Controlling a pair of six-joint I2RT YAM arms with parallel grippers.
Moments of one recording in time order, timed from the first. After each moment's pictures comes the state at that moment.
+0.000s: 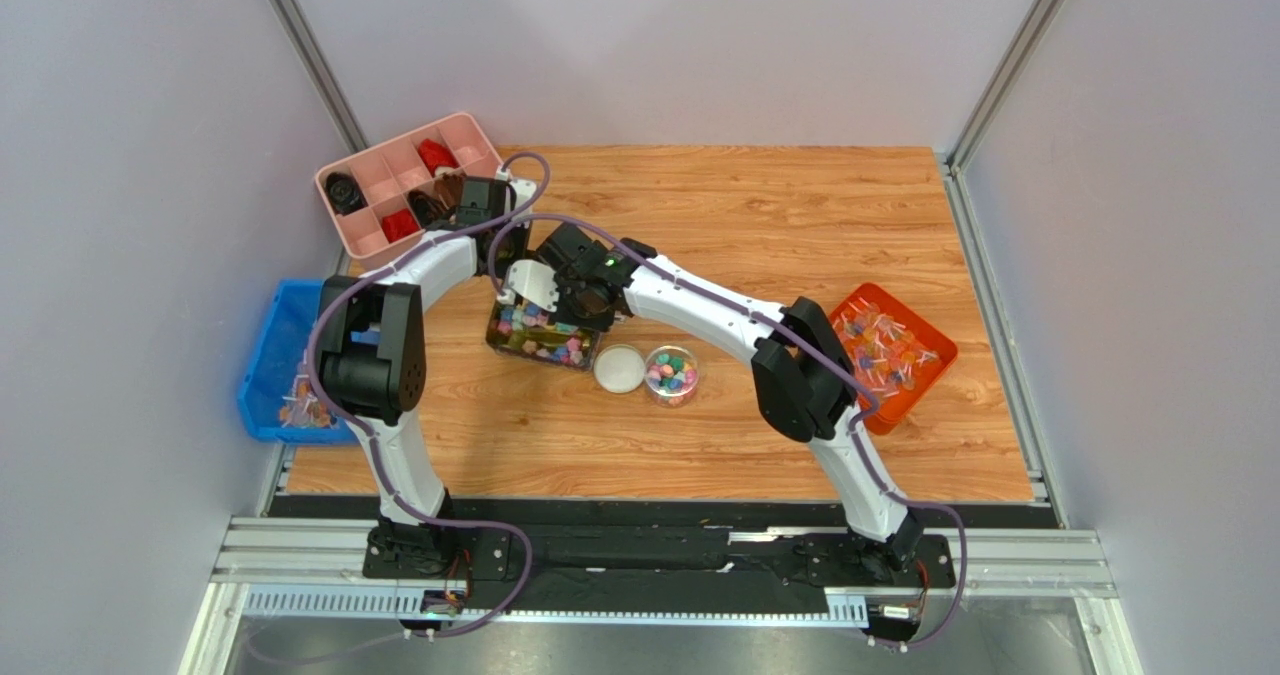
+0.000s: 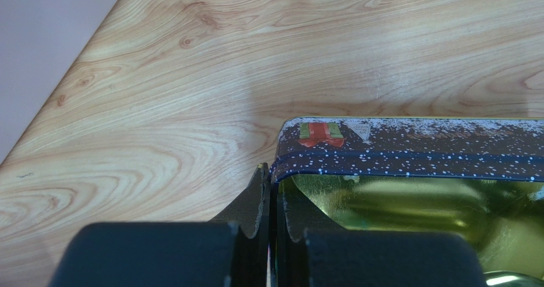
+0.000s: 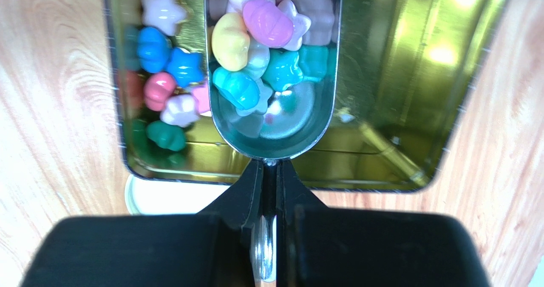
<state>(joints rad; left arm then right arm) -0.15 1.88 1.29 -0.31 0.03 0.11 0.92 2.25 2.01 -0.79 0.02 -0.58</state>
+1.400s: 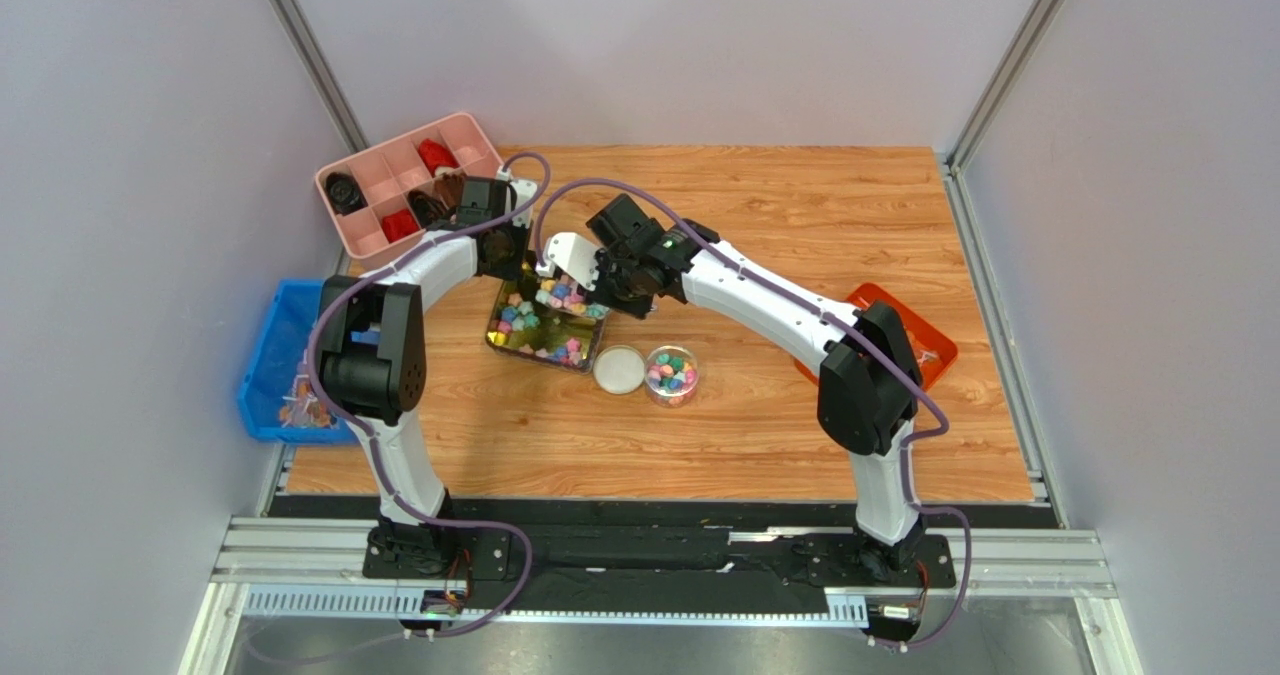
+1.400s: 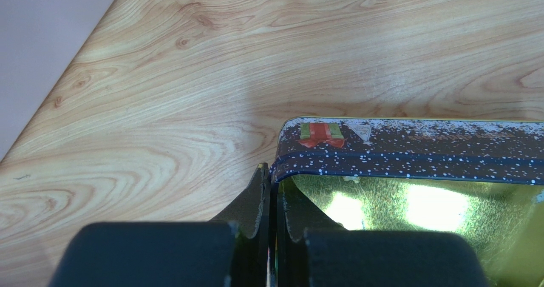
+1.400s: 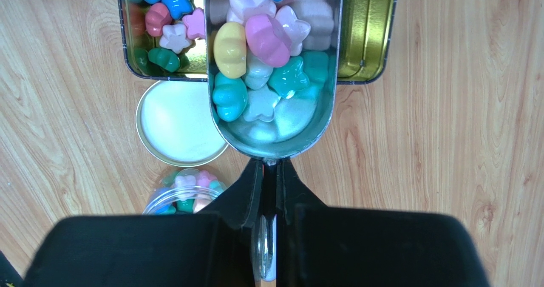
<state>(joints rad) -0.16 1.88 1.29 -0.32 0.04 0.11 0.83 1.99 1.80 -0.78 -0.08 -0.56</state>
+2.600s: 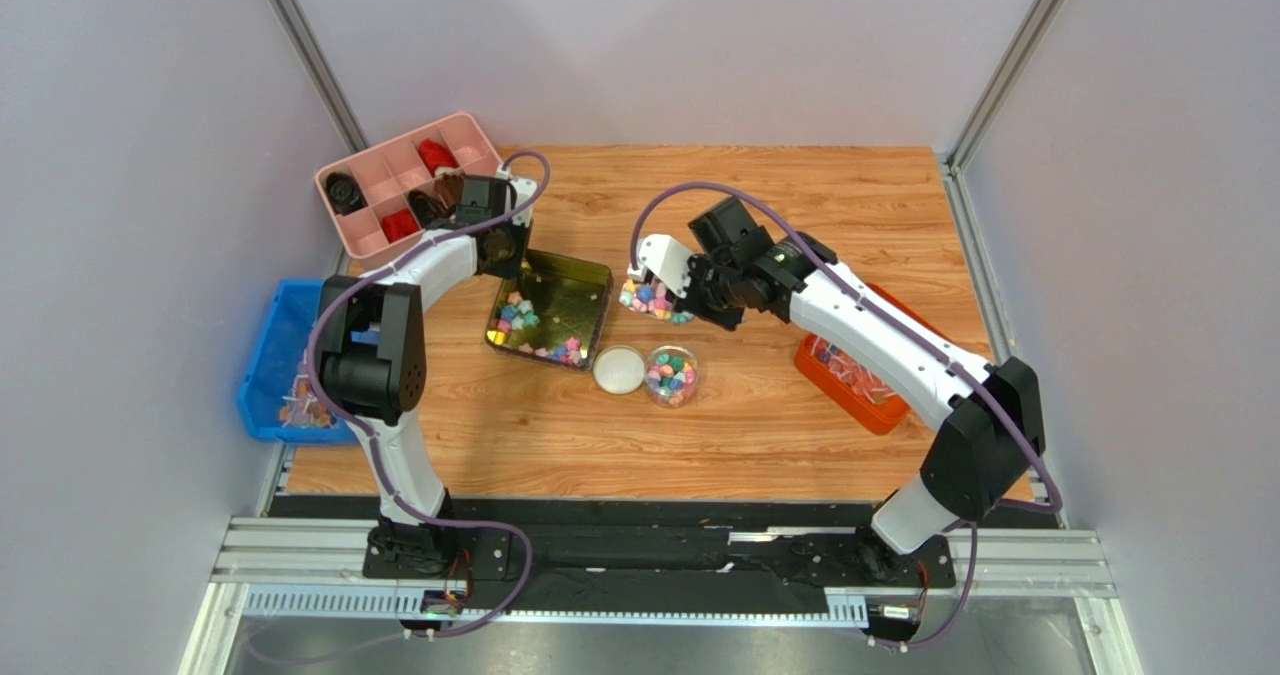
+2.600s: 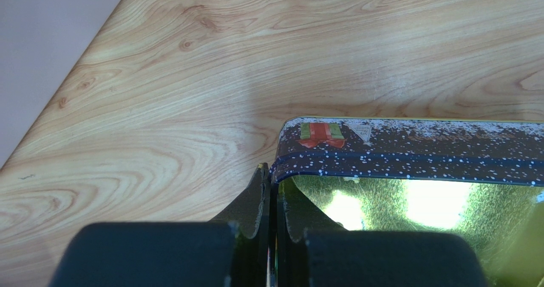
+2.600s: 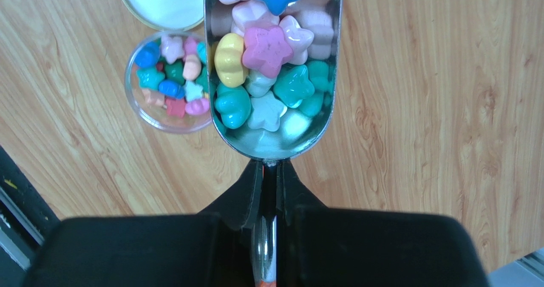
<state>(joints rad) -0.16 1.88 1.30 -0.32 0.03 0.11 0.69 1.59 1.46 -0.82 -0.10 -0.61</state>
